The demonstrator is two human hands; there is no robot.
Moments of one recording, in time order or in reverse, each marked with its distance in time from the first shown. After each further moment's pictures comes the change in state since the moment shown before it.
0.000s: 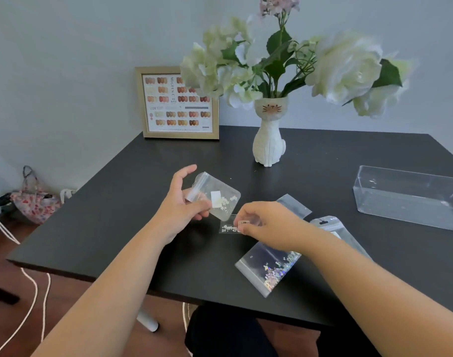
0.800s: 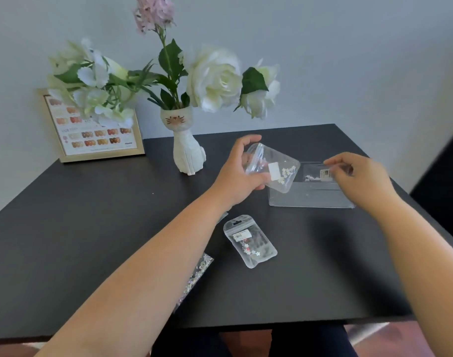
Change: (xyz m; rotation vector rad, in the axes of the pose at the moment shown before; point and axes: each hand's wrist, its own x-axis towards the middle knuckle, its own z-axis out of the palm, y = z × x) left_hand 0.056 0.096 0.265 -0.017 -0.336 0.287; right_hand -0.149 0.193 -0.175 -0.104 0.830 0.442
